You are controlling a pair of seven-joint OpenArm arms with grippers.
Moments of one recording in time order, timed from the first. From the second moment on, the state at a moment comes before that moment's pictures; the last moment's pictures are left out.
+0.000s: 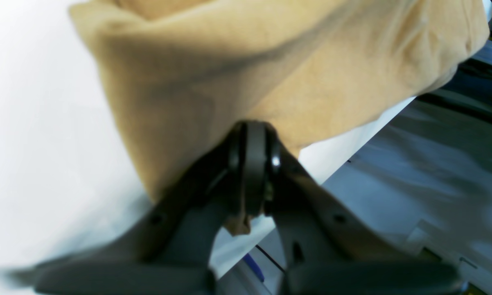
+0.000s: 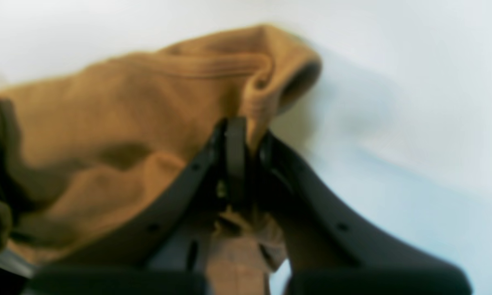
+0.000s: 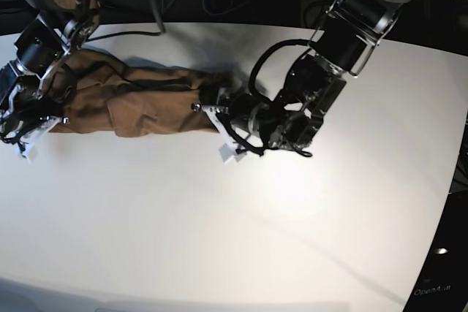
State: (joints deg) left arm -17.0 -5.4 33.1 68.4 -52.8 5.9 67.5; right arm 16.6 12.7 46.7 69.4 4.9 40.6 -81.6
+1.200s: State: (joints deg) left arm -17.7 -5.2 32.8 68.8 -51.7 6.6 67.4; right arm 0.9 1.5 9.3 93.5 4.9 33.1 -60.3
